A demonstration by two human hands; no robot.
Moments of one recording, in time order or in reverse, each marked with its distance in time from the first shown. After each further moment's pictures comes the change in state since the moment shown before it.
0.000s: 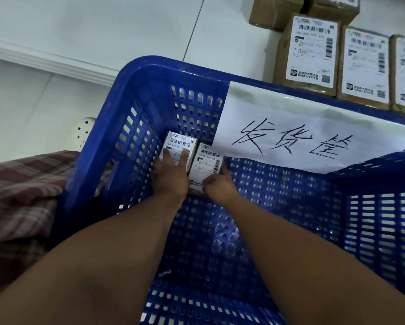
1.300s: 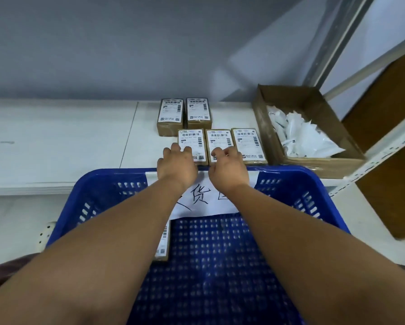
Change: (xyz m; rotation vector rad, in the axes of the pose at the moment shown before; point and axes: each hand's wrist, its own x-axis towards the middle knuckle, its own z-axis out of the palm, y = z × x) left_hand -0.091 0.193 -0.203 0.096 0.362 0.436; right_hand -0.155 -0.048 -0.232 -0.317 0.775 -0.174
